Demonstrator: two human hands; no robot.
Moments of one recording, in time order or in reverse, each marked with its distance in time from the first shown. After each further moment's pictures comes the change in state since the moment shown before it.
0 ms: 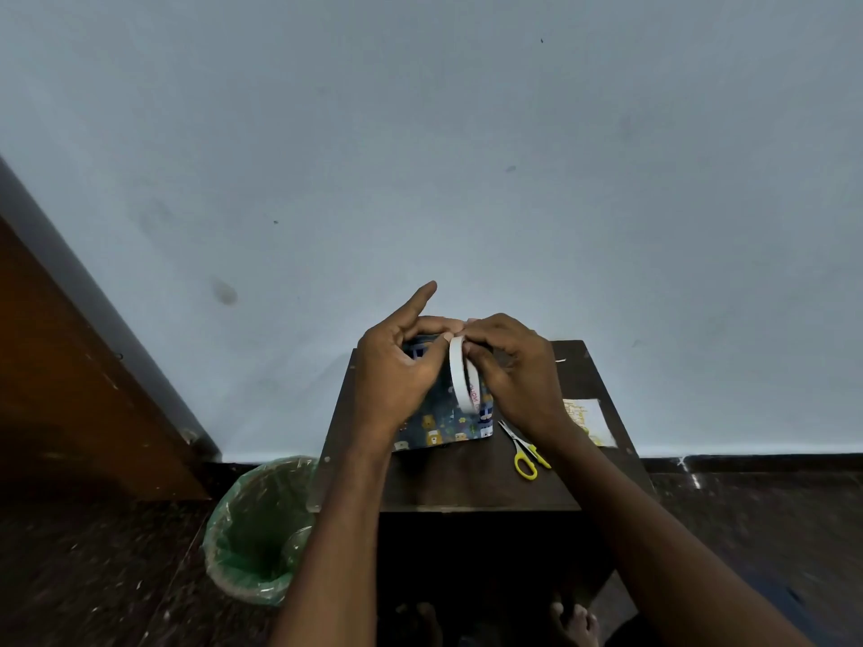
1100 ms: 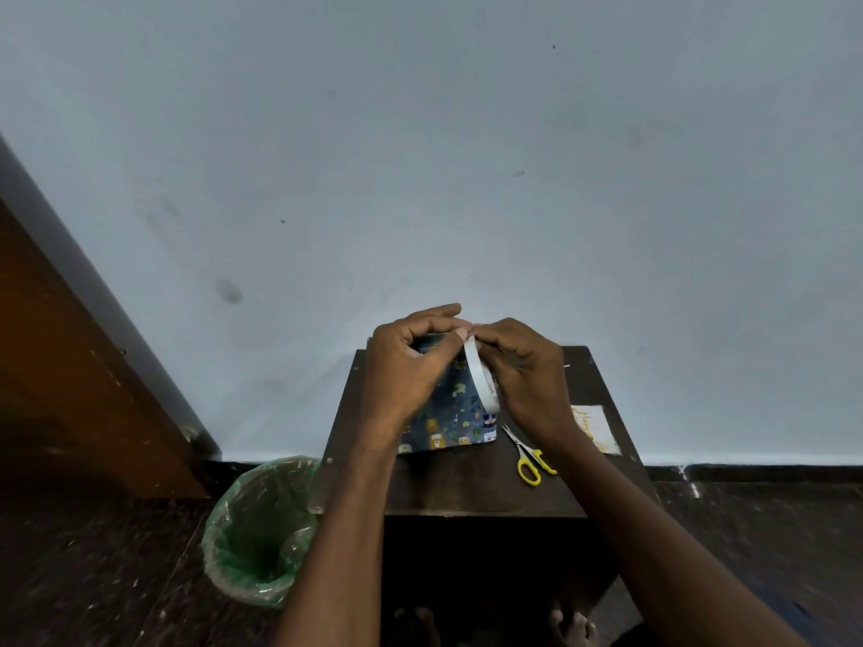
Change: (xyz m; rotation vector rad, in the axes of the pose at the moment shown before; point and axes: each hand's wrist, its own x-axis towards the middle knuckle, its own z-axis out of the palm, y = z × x) left_hand 0.006 0.012 0.006 -0.123 0.043 -0.088; right_hand 0.000 0.000 0.001 0.178 0.013 0.044
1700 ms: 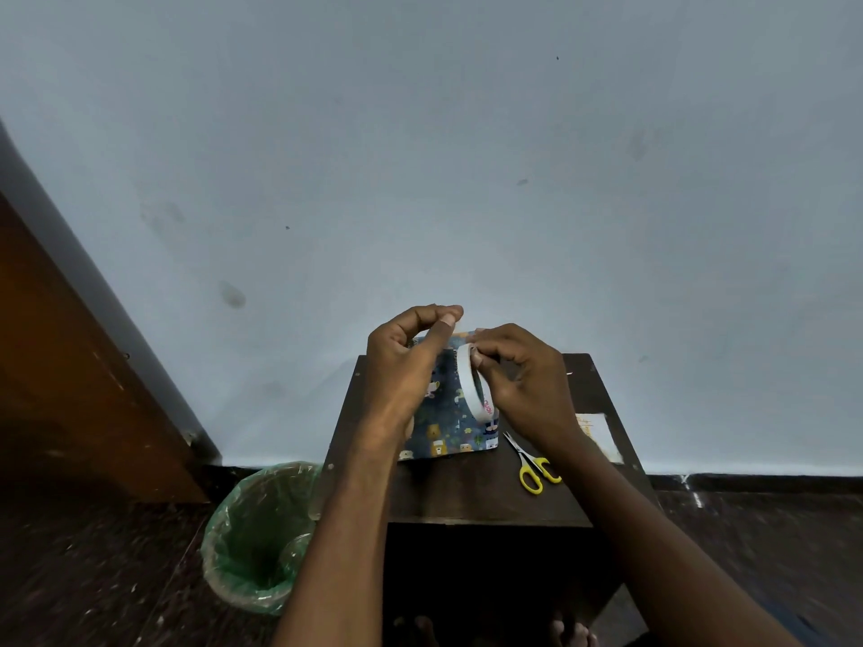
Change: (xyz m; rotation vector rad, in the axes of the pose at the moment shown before) left_hand 0.001 0.016 0.000 -0.215 0.066 -0.179; right_hand 0.001 -0.001 -0.002 -0.167 -0.014 -0.022
